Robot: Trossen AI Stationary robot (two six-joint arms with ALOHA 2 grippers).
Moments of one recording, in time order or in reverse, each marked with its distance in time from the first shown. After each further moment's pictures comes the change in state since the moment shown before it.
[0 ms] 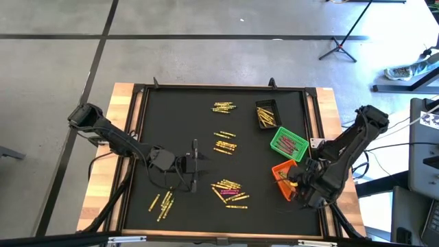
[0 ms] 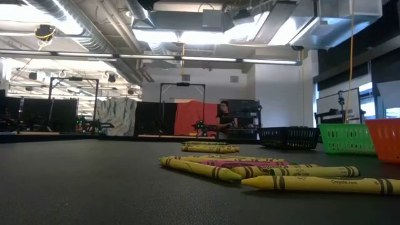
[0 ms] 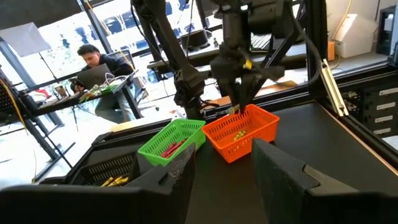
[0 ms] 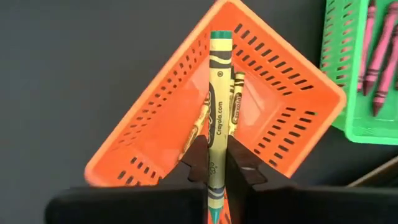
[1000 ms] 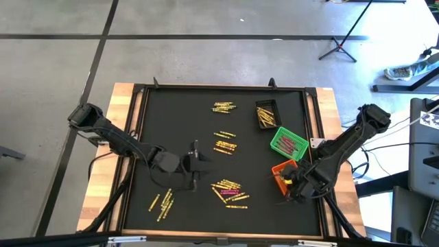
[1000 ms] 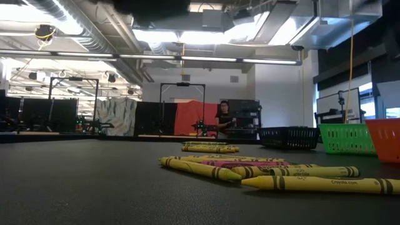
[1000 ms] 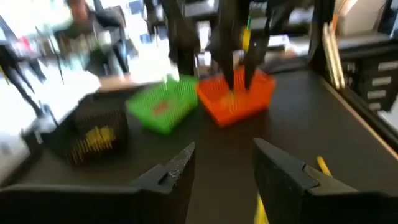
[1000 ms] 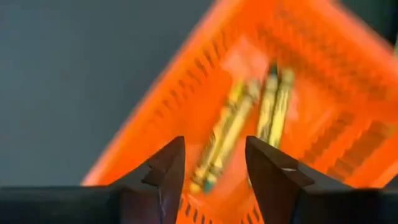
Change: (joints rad) left arm 0.007 0.000 0.000 -0.173 0.002 -0.172; right arm -0.105 -0.044 -0.173 0.264 -0.107 -0.100
